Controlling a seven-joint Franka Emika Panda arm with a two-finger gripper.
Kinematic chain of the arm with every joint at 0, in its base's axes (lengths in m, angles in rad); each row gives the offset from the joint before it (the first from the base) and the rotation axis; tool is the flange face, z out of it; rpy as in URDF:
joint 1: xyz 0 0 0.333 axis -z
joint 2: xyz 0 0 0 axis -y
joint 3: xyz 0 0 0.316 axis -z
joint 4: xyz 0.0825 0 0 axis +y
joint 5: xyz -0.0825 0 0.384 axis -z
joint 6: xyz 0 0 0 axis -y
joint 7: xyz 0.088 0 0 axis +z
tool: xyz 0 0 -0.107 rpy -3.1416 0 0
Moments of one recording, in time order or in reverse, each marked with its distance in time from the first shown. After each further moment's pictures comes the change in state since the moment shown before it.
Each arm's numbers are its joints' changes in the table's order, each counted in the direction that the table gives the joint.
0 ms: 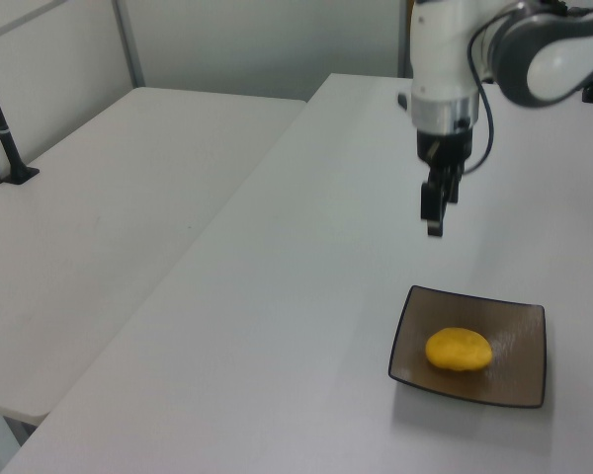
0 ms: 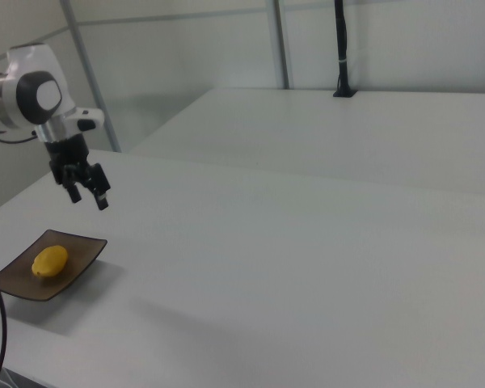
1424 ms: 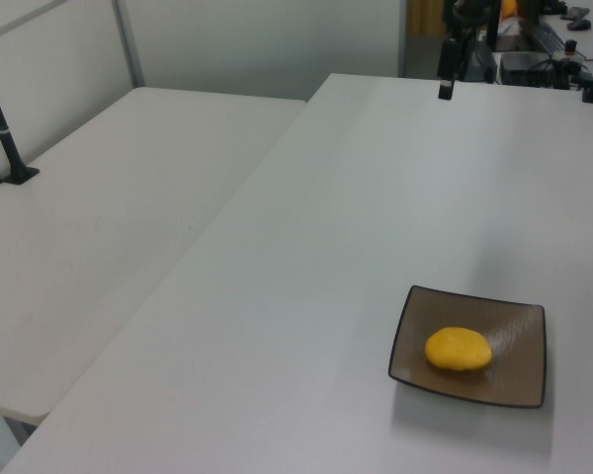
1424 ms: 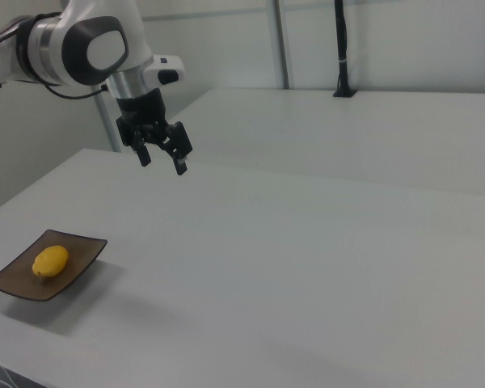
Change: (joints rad) arm 0.237 0.138 0.179 -0.070 -0.051 -0.064 0.433
